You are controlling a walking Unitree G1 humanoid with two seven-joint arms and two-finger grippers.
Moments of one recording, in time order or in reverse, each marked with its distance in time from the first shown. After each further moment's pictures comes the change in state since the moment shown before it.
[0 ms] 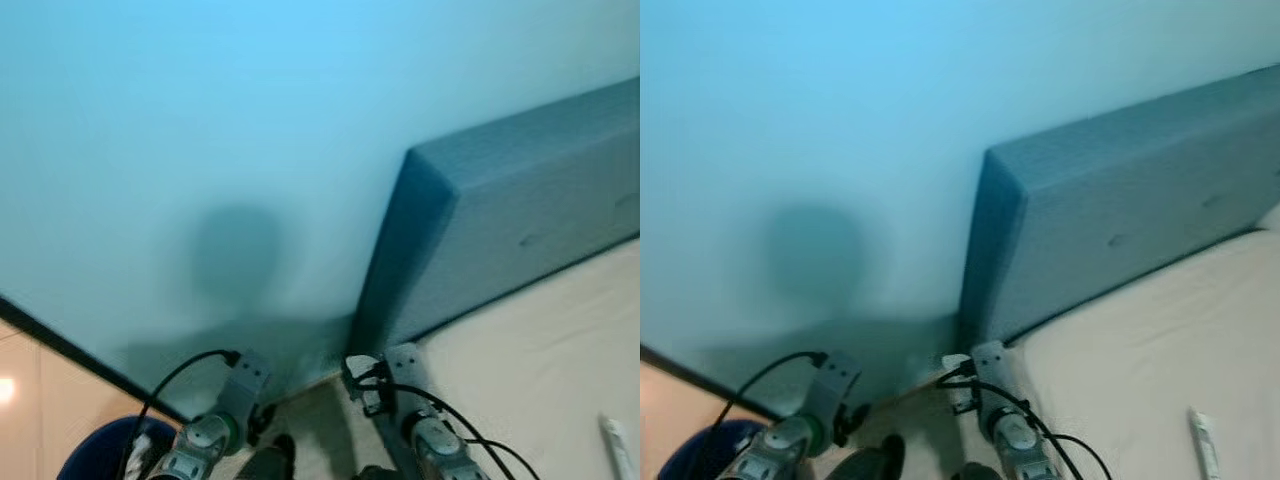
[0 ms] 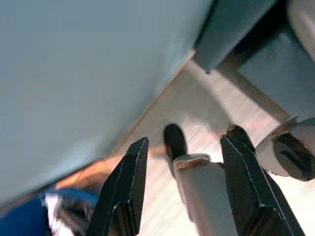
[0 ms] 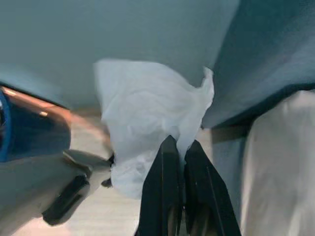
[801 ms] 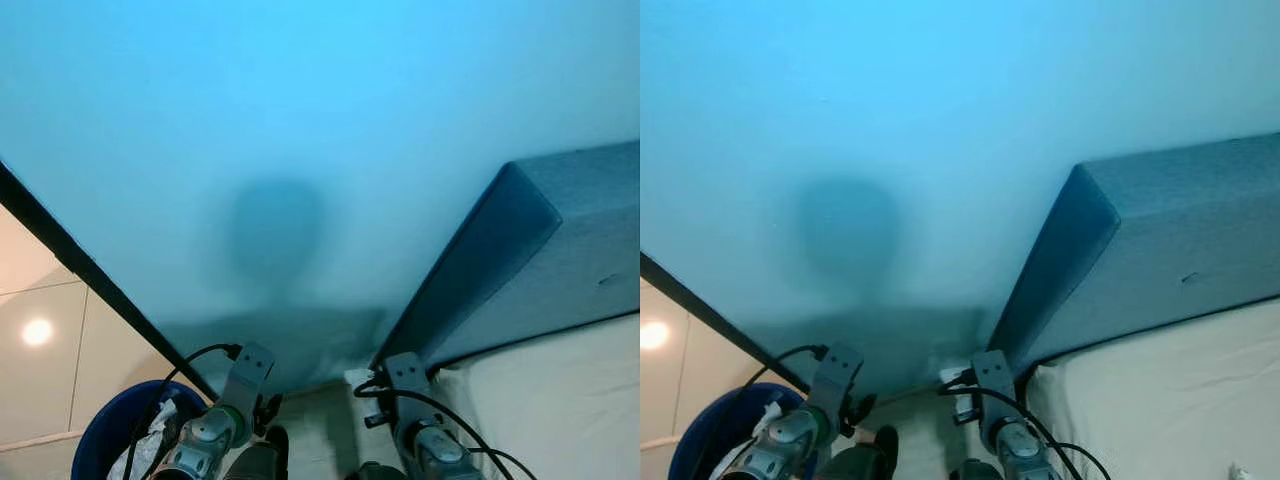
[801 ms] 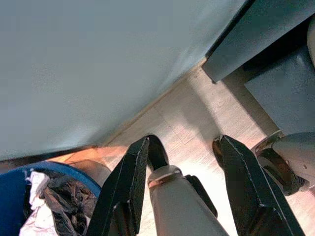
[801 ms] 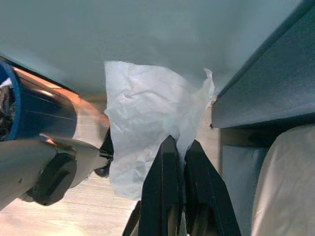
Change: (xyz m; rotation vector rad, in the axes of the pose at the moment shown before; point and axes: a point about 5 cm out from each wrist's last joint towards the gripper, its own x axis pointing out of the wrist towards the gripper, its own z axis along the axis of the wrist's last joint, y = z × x) left arm 0.002 -0.002 0.006 -0.051 -0.030 0.008; right arm -0.003 -0.003 -0.008 0.028 0.033 -0.002
